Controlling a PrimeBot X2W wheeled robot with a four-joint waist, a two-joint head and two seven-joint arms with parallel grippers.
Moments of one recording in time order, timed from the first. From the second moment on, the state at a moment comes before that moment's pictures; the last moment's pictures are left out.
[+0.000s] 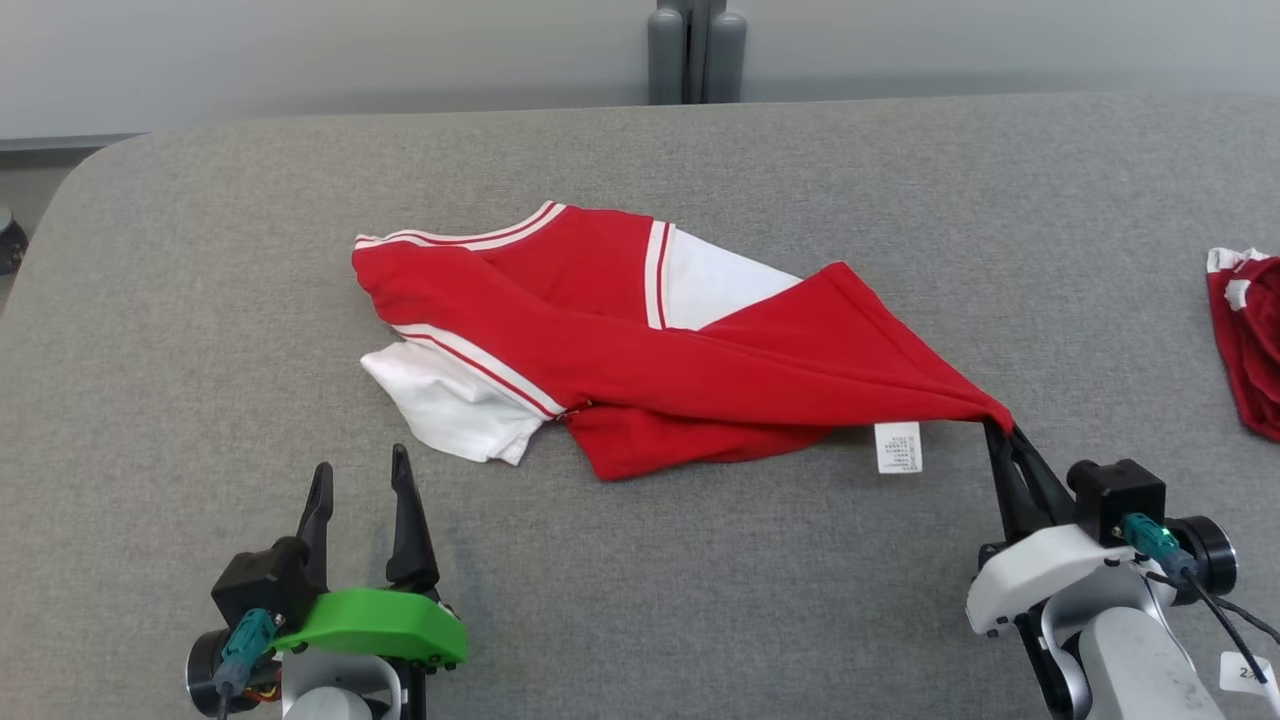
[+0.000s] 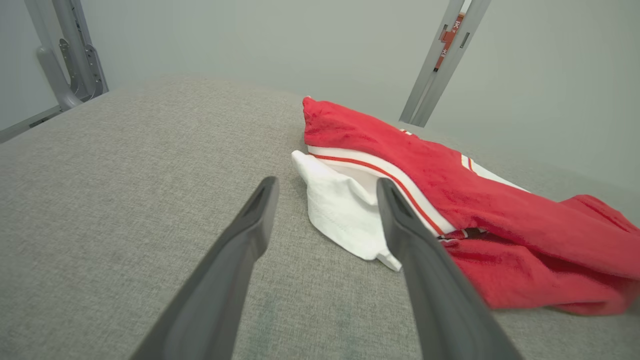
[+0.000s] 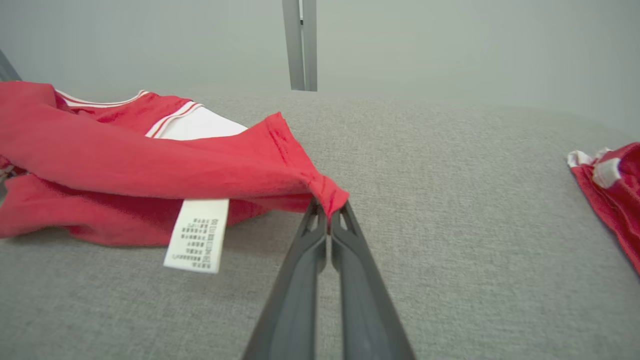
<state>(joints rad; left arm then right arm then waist) -0.10 0.05 -0.18 0.26 -0.41 0.12 -0.26 -0.18 -0.09 0.00 0.41 0.04 0.13 -0.24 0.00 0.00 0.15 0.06</state>
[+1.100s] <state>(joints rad) -0.40 0.14 -0.17 0.76 -0.35 0.06 -0.21 -0.15 -0.07 -0.13 0.28 0.03 0.13 -0.25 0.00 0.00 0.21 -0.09</state>
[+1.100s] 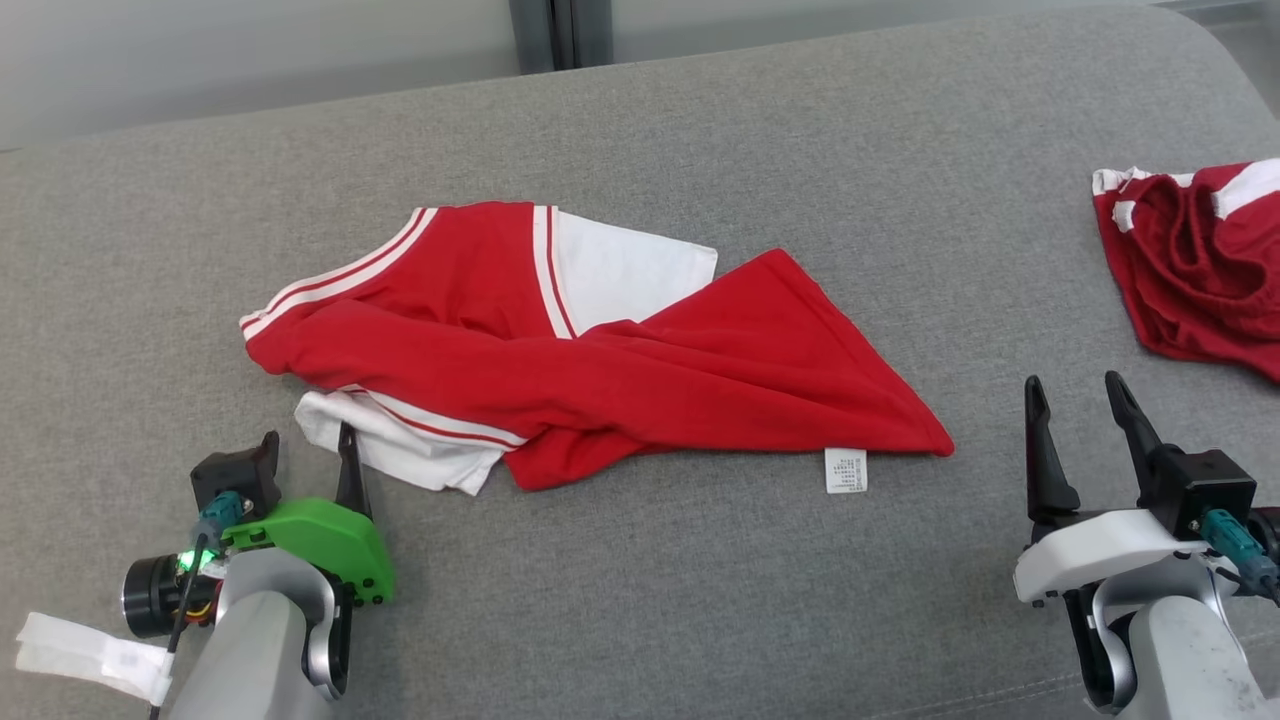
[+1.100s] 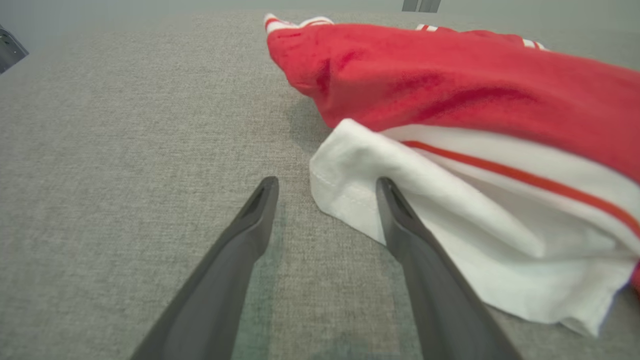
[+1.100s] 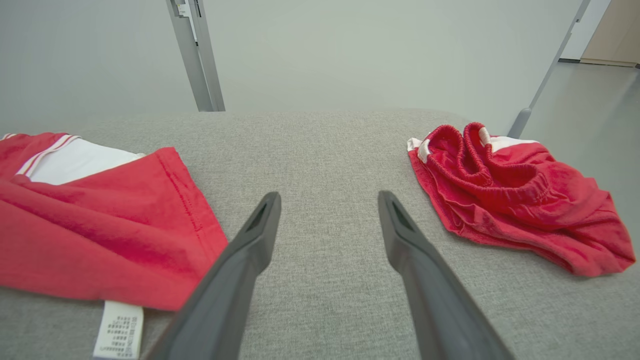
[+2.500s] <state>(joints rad) -0.08 0.08 -0.17 0.41 -0.42 0.18 -0.22 -0.10 -0.05 -0.09 0.26 0.08 0.13 -0.26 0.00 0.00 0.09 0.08</state>
